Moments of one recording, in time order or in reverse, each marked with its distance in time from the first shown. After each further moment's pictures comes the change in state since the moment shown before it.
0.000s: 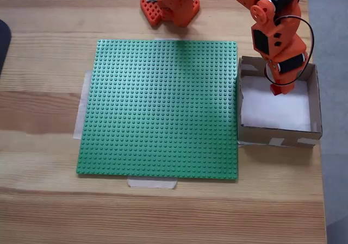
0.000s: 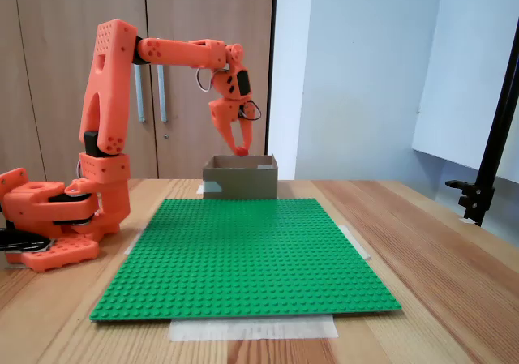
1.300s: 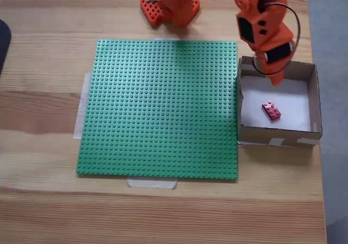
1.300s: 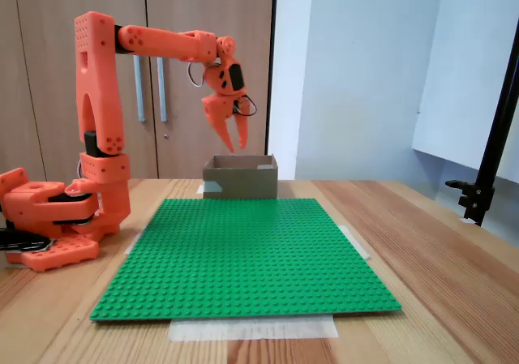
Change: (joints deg) arm 1.7 14.2 15.6 -4.7 -2.2
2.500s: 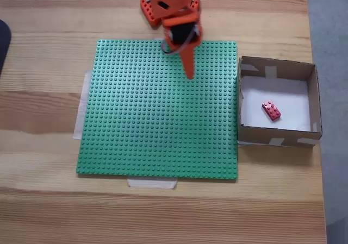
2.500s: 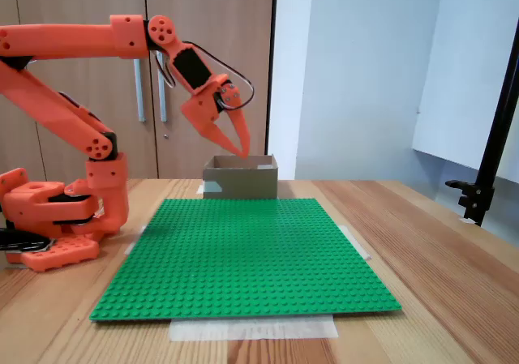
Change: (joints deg) arm 29.9 48.4 46.8 -16.3 -16.6
